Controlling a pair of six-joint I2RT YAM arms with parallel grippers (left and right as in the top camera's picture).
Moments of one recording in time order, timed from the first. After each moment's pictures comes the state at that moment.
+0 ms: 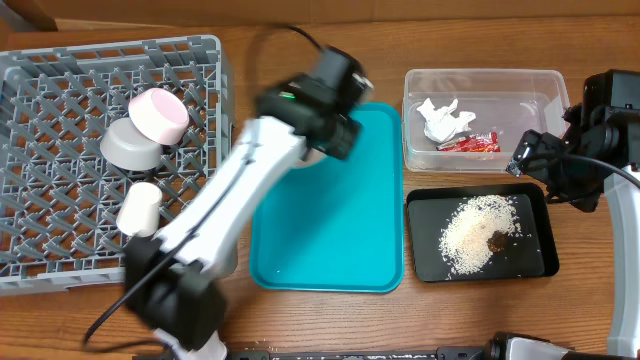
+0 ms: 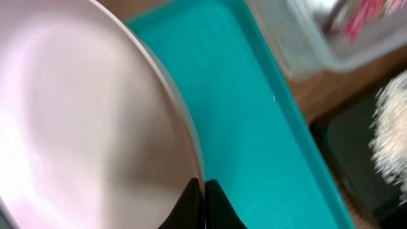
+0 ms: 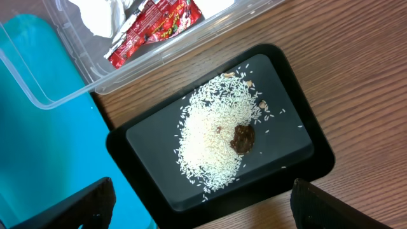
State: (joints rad) left arm -0.51 1.83 1.73 -1.01 0.06 -0.05; right arm -0.16 1.43 1.49 -1.40 -0.07 0.33
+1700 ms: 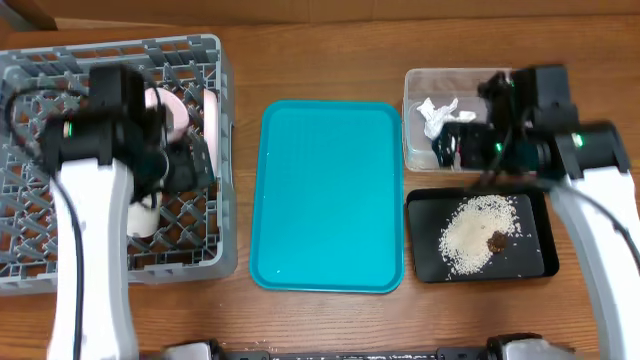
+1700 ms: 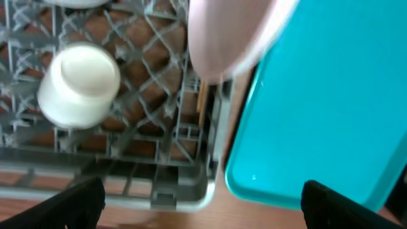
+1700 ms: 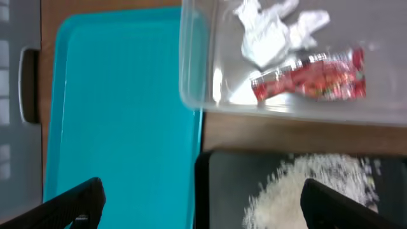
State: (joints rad) left arm 0.10 1.44 1.56 -1.43 0.07 -0.15; right arm 0.11 1.38 1.38 -1.07 -0.21 0.19
